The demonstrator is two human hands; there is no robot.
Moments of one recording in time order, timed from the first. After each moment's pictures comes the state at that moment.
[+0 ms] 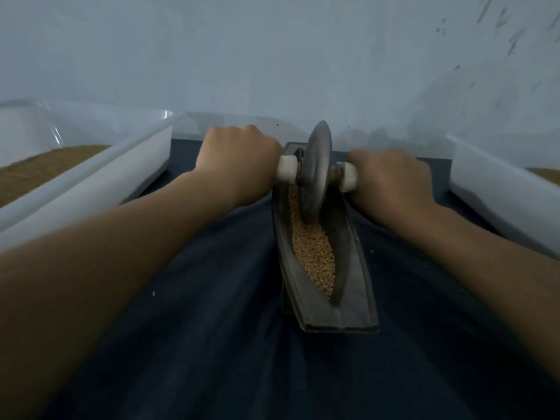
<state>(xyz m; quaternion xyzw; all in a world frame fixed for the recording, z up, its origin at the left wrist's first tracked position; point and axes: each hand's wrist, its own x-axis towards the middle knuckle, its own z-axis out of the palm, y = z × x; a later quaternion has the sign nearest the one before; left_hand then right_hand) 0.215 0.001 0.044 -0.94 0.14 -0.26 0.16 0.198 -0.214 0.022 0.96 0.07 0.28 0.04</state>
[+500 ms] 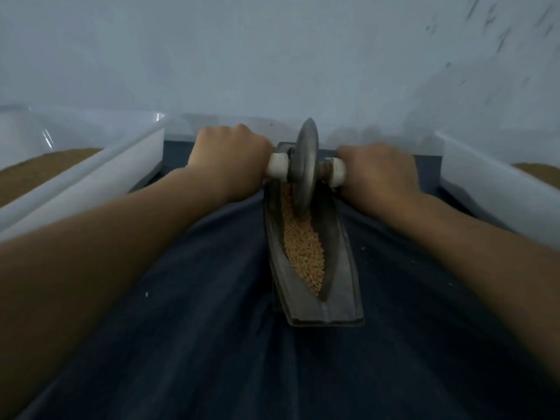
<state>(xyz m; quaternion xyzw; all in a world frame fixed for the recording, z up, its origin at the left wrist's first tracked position) 0.224 0.003 0.045 -0.94 0.17 -0.26 0.14 0.208 -0.215 0.028 0.96 0.07 0.26 0.06</state>
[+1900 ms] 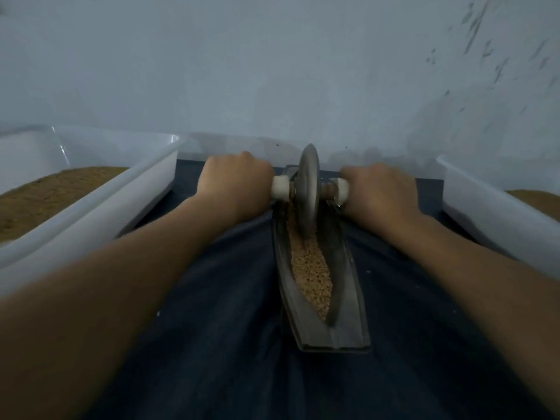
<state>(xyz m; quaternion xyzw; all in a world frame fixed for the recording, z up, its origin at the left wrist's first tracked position) 0.223 0.011 0.041 -0.96 0.13 -0.25 0.10 0.208 -0.209 0.037 0.97 0.07 0.24 0.06</state>
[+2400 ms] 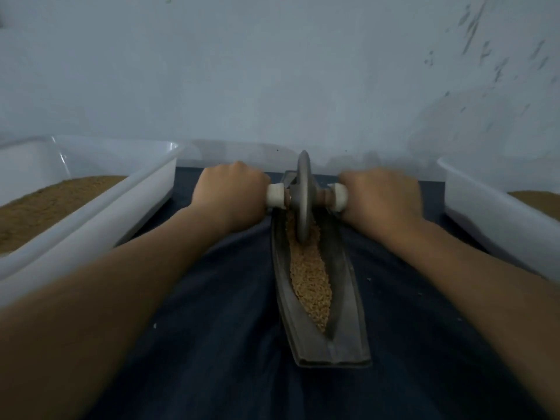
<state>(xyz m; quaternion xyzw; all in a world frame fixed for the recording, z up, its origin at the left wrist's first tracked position) 0.228 0.016 0.036 -0.95 0.14 -0.25 0.08 0.208 -0.215 0.034 0.95 0.08 0.29 0.09</state>
